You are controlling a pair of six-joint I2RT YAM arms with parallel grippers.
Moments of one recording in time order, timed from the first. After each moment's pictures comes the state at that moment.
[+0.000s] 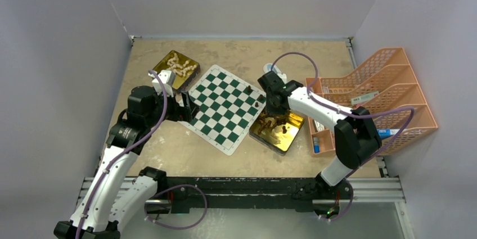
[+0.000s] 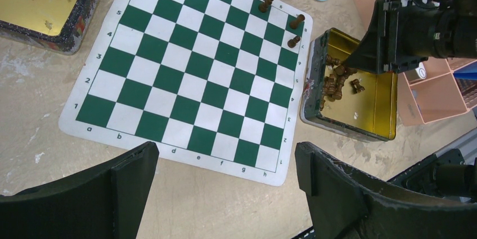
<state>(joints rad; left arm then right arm) -0.27 0.75 0.87 -0.59 0.24 -0.28 0.62 1.63 1.19 -0.74 0.27 0.61</state>
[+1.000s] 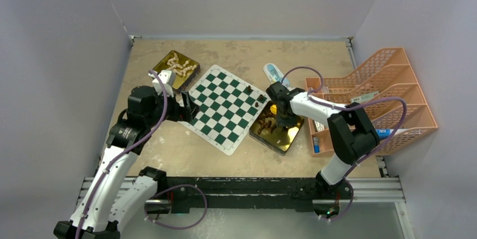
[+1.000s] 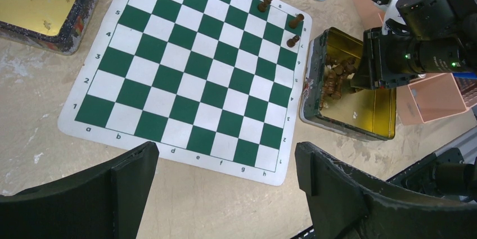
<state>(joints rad) -0.27 0.75 0.87 -0.59 0.24 -0.28 0.54 1.66 1.01 -0.76 0.29 0.64</state>
